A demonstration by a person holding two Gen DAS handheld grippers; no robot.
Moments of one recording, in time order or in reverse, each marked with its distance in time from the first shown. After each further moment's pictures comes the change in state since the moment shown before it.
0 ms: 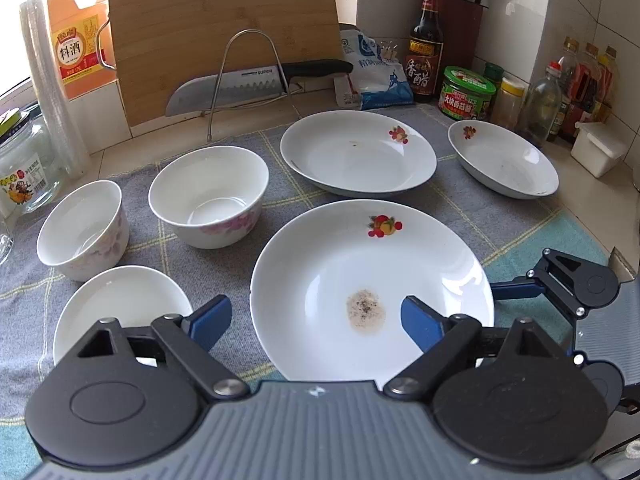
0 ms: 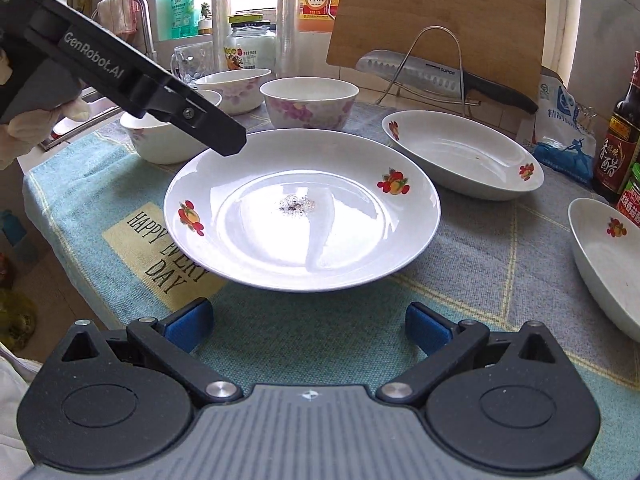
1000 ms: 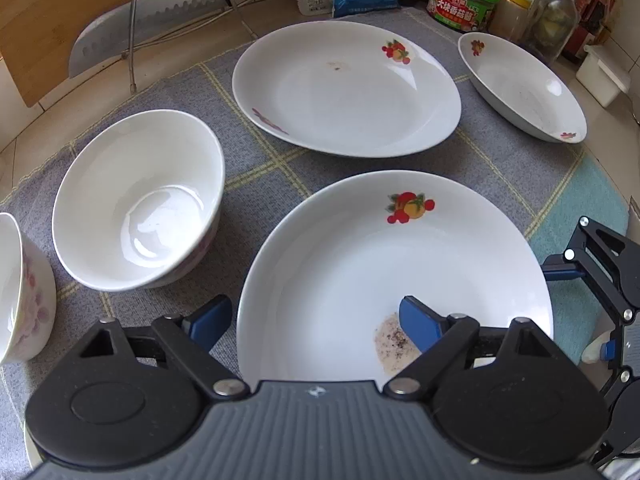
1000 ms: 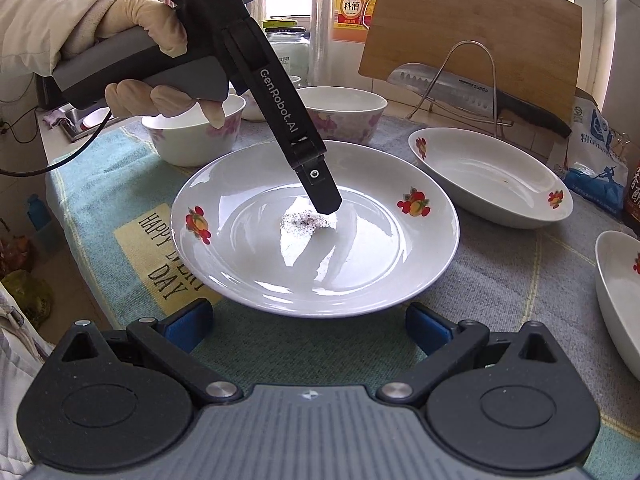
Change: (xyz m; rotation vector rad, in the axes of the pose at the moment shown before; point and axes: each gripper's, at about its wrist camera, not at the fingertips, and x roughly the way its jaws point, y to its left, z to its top) left arm 0.095 0.014 0.050 0.126 0.333 -0.125; right arm 0.014 -0.003 0.009 -0.067 -0.023 0.071
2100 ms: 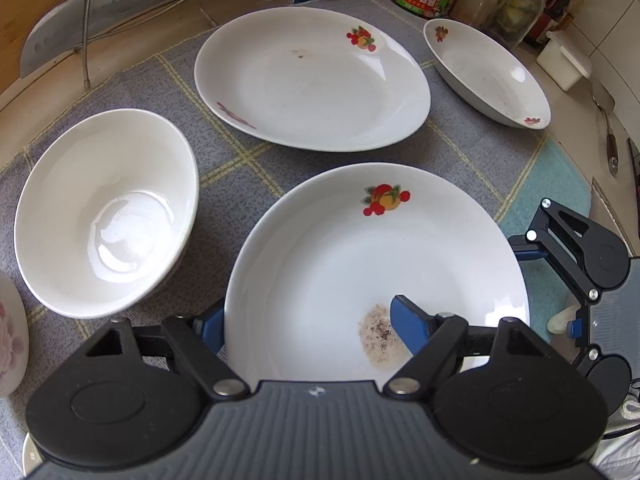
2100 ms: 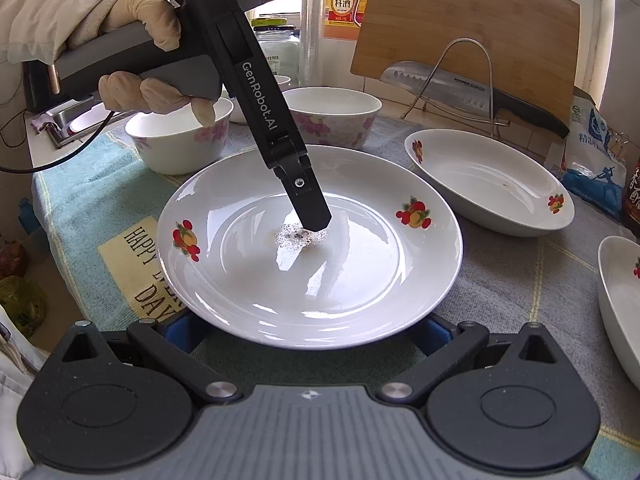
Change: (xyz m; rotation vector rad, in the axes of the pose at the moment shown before) left arm 0.006 0.012 0.009 0.054 0.057 -0.156; right arm 0.015 0.006 0.009 0.019 0.009 -0.034
